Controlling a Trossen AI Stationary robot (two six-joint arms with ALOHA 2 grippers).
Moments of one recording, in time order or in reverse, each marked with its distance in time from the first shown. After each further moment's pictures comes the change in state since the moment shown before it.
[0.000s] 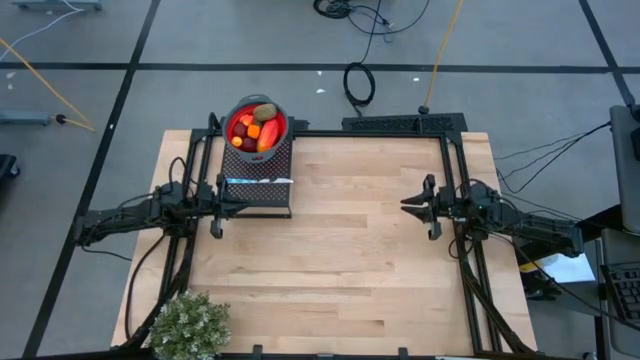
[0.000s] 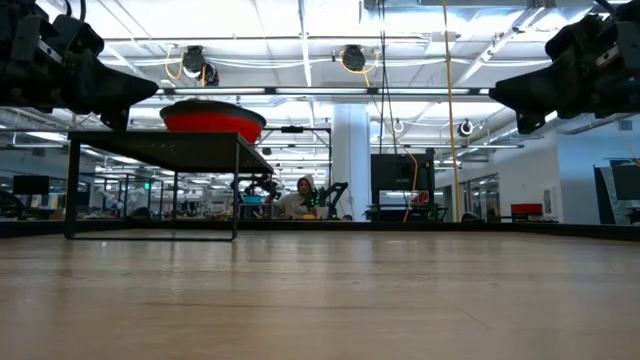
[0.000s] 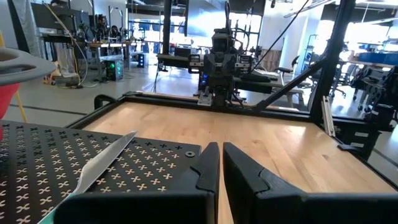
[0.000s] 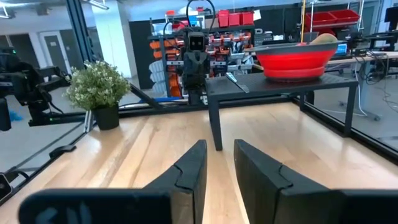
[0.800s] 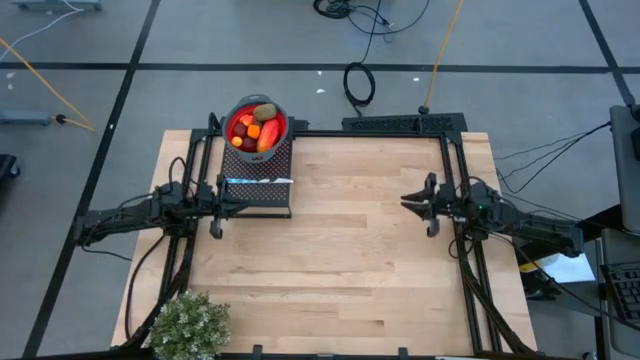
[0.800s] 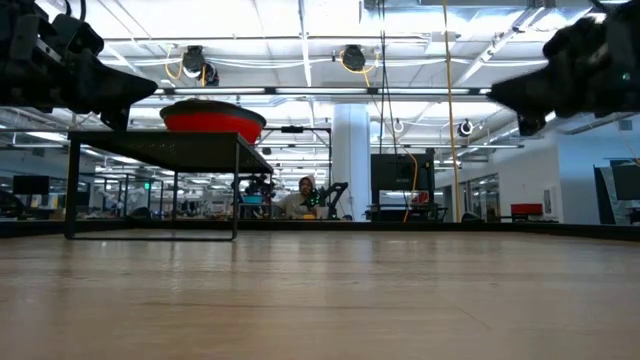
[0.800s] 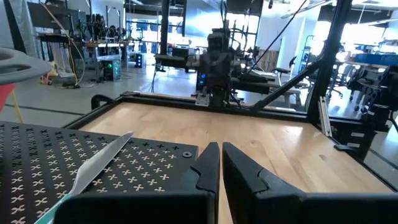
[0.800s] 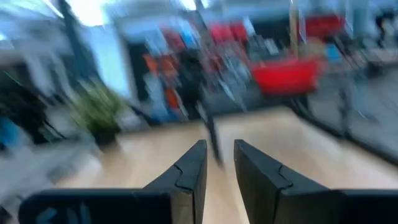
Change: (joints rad) left arm 0.000 0.000 0.000 0.002 0.010 -0.005; right arm -0.001 -0.009 0.006 0.025 0.064 0.048
